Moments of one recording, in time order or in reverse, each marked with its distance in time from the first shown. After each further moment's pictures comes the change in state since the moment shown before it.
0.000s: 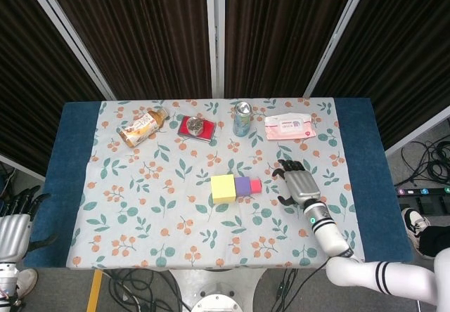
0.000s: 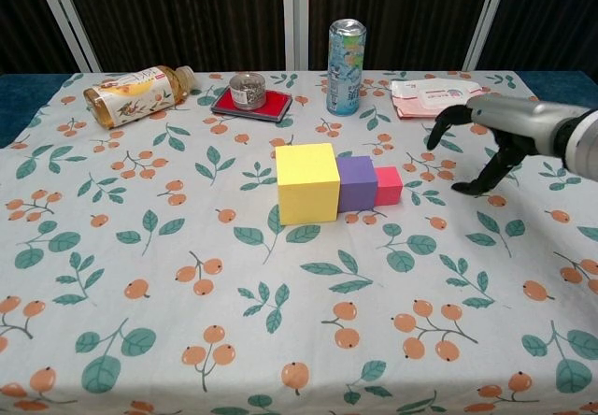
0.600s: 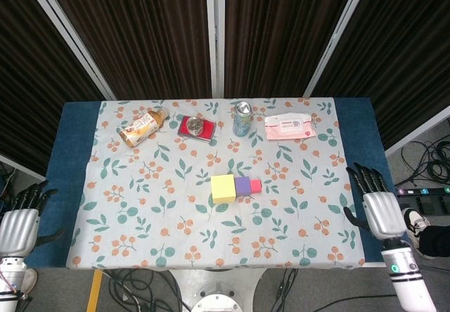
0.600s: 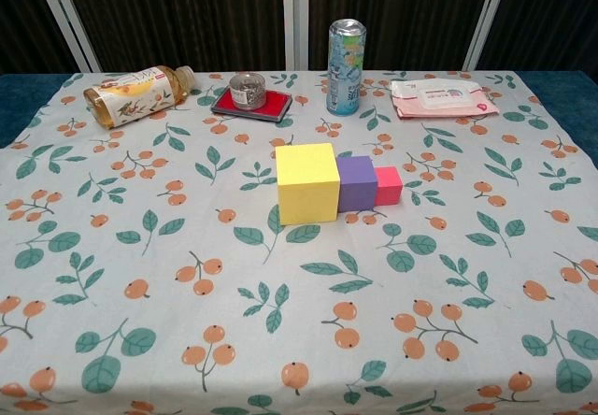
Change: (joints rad) left arm -0.030 -0.005 -0.014 -0.038 0.000 -0.021 0.055; right arm -0.448 0.275 -0.190 -0.043 -0.621 0.494 0.366
